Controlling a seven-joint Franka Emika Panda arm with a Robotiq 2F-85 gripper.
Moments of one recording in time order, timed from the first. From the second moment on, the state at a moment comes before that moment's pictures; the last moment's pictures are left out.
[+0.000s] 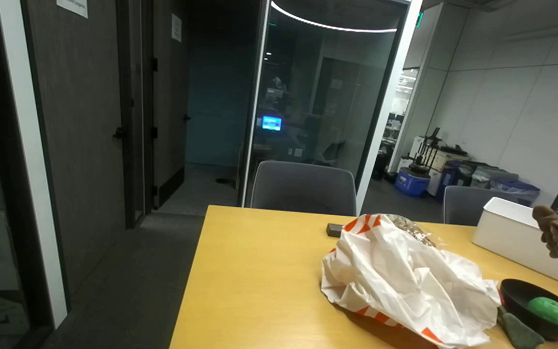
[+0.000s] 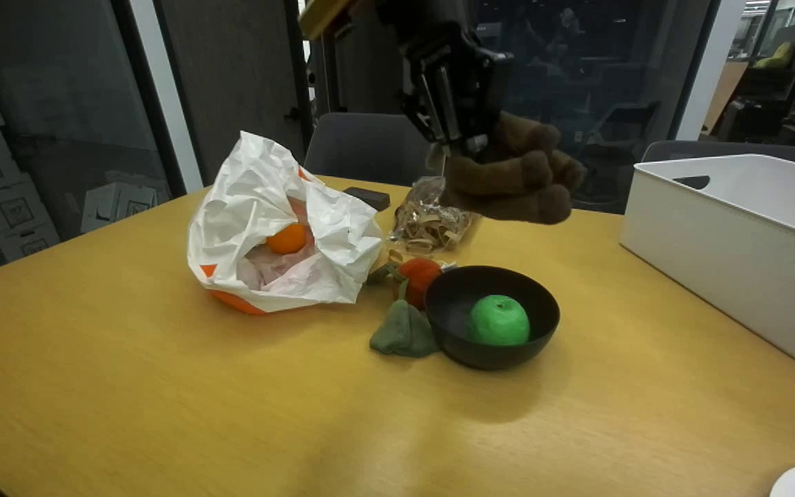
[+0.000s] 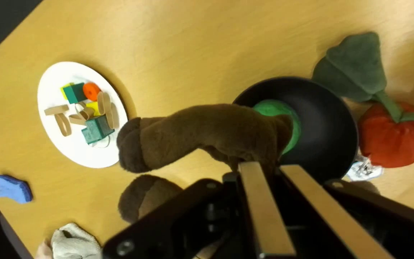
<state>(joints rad) -0.16 -0.04 -0.16 -2.05 -0.45 2.02 0.31</state>
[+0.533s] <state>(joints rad) -0.18 0.14 -0.20 -2.05 -0.87 2.28 0.74</state>
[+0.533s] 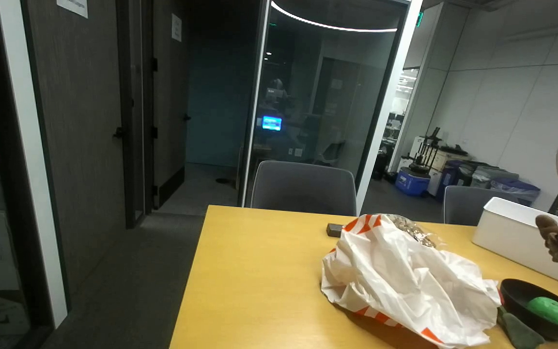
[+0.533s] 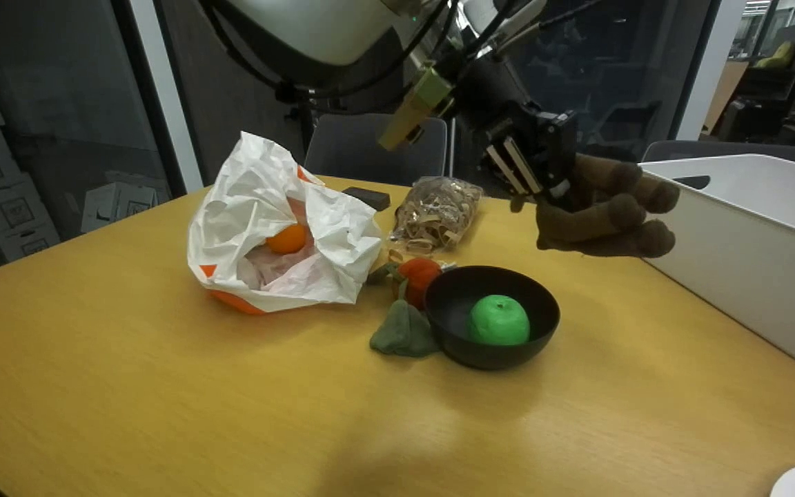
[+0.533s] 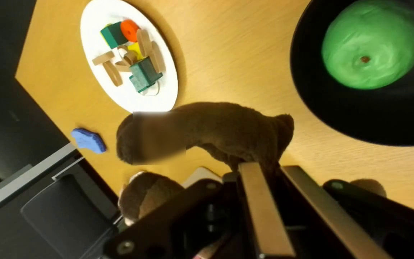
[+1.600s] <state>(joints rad) -0.12 0.21 -0.10 -2.01 -0.72 2.50 0.83</state>
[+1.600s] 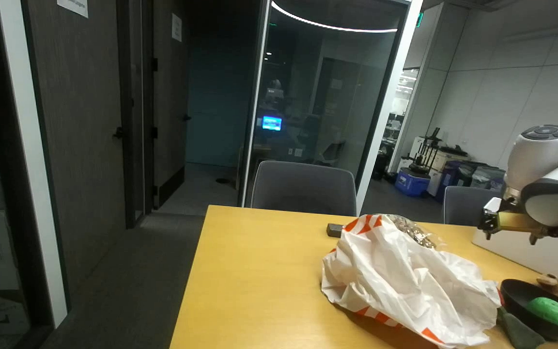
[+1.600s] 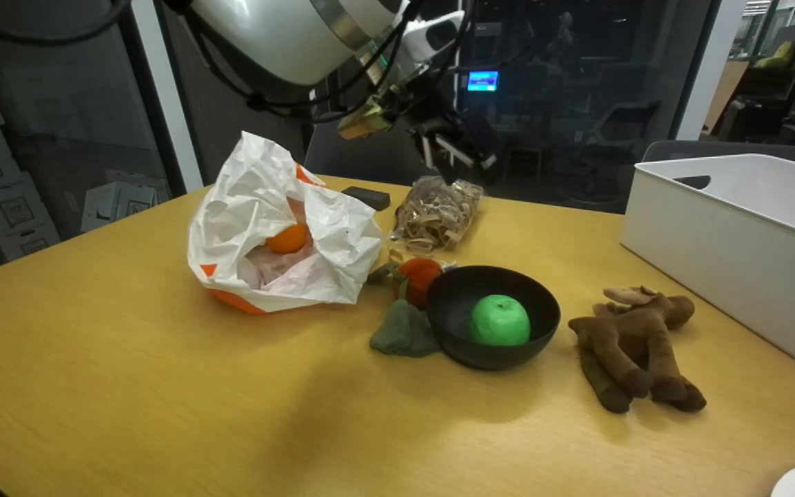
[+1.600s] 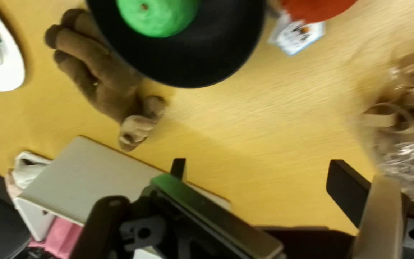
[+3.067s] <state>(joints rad) -0.03 0.12 -0.04 -2.13 0.33 1.99 -0.37</state>
